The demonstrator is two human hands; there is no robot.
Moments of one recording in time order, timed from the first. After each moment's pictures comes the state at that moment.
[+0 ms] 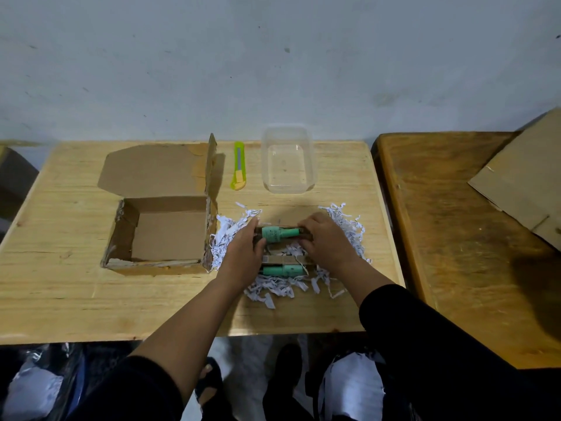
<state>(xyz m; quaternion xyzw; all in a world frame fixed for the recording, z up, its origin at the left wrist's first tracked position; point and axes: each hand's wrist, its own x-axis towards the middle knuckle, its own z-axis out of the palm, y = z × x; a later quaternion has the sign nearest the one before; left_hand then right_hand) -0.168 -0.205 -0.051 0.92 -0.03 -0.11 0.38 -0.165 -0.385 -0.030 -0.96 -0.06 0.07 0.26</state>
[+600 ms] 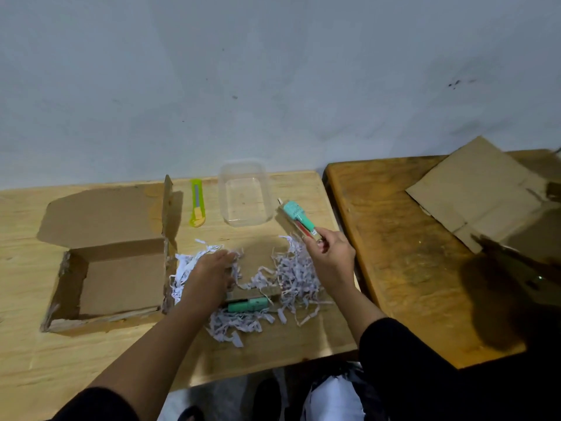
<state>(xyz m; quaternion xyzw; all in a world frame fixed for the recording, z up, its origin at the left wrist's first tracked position) -0.143 -0.212 -0.043 0.93 -0.10 -0.17 0.31 -0.181 -0.432 0.000 -0.87 0.22 -0.11 0.42</state>
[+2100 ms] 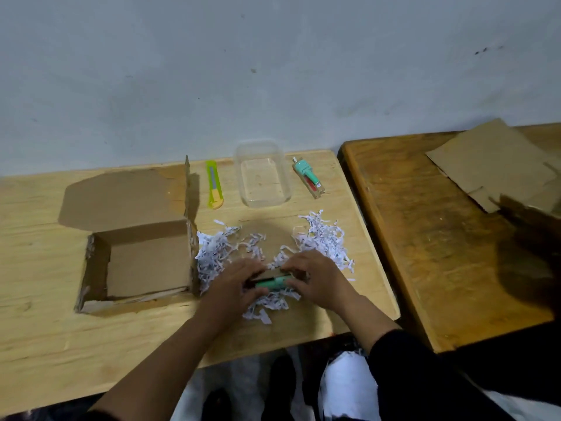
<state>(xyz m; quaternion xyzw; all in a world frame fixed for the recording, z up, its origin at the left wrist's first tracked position) -0.182 -0.174 -0.059 0.90 -0.26 -0.13 0.32 -0.216 -0.380 -0.032 -0.95 -0.04 0.08 0.31</state>
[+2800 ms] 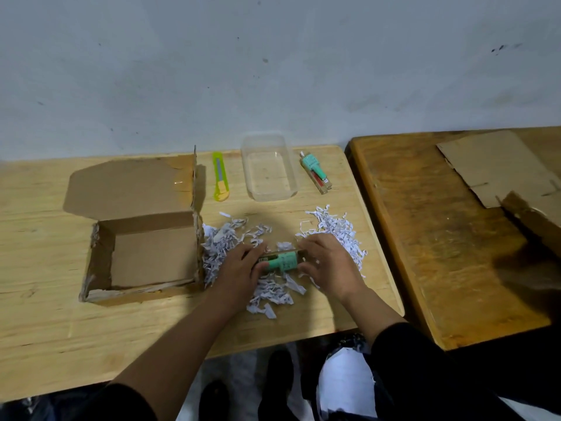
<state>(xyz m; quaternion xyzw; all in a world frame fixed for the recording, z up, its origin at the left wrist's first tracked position) -0.171 -0.184 -0.074 0.92 -0.22 -0.07 0.32 -0.210 -0.385 -0.030 -0.97 -0.01 0.02 0.26</state>
